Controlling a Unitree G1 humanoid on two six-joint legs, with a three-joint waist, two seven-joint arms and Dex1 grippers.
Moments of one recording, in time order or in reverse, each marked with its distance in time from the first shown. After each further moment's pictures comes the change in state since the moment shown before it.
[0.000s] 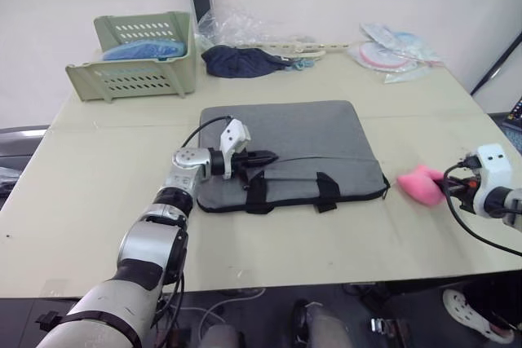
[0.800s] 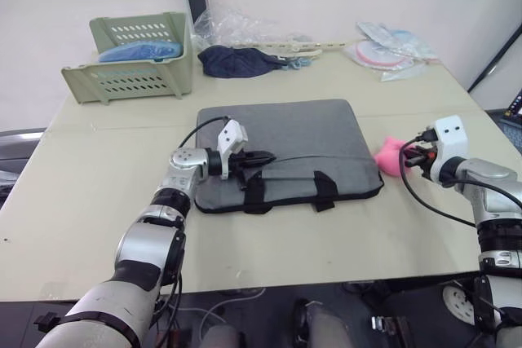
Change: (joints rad) left arm 0.011 0.005 0.000 -0.015 0.000 -0.008 -0.009; right arm -0.239 0.162 0.066 0.159 -0.139 -0.138 -0.084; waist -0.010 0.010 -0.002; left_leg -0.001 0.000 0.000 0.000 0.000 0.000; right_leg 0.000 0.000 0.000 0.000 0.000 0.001
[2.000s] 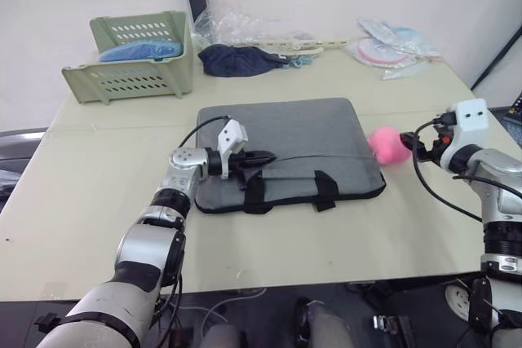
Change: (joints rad) left arm 0.006 0.006 0.005 -0.022 -0.001 0.000 -0.009; right arm 0.048 0.019 -0.131 -0.210 0.047 0.078 -0.080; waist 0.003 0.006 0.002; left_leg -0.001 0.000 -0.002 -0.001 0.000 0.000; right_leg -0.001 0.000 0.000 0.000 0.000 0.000
